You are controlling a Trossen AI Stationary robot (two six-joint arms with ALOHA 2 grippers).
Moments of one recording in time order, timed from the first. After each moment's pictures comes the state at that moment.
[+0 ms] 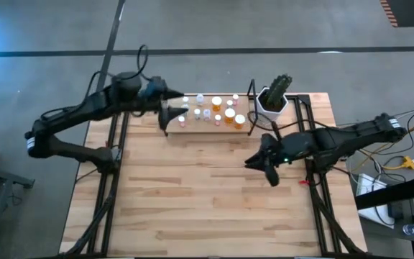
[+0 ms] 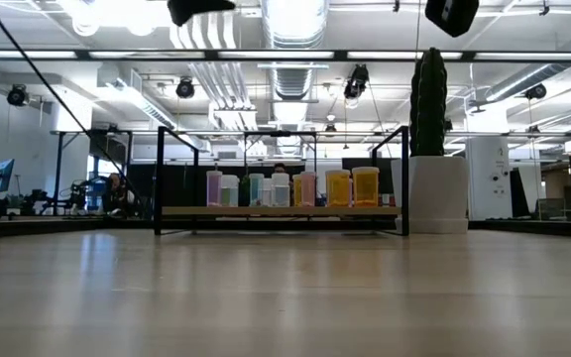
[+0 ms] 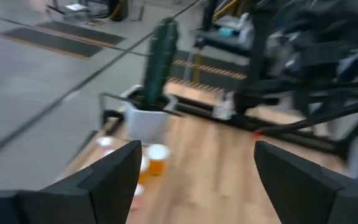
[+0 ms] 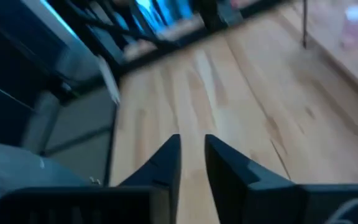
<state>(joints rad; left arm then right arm) 0.37 1.11 1.29 -0.43 0.13 -0.10 0.23 1.07 0.99 -0.40 0.05 0.53</state>
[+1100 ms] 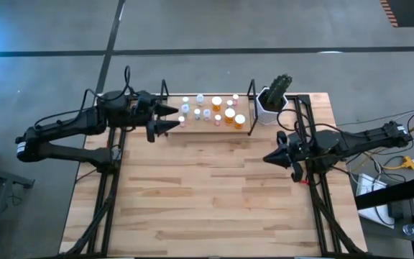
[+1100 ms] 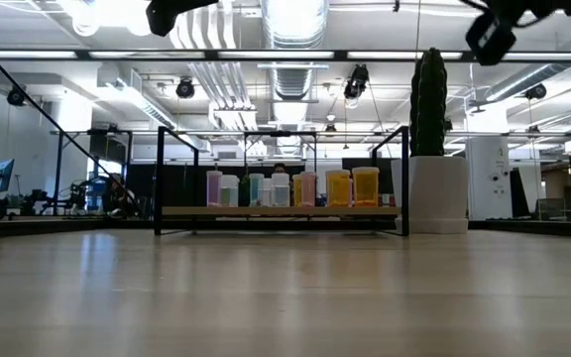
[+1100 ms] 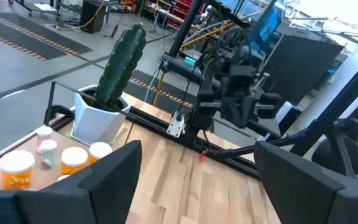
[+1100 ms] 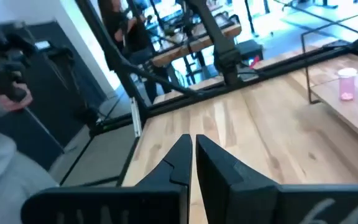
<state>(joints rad) 0.25 0.89 0.98 -0.17 0.13 -0.39 0.21 0.60 0.51 -0.01 0.00 0.39</state>
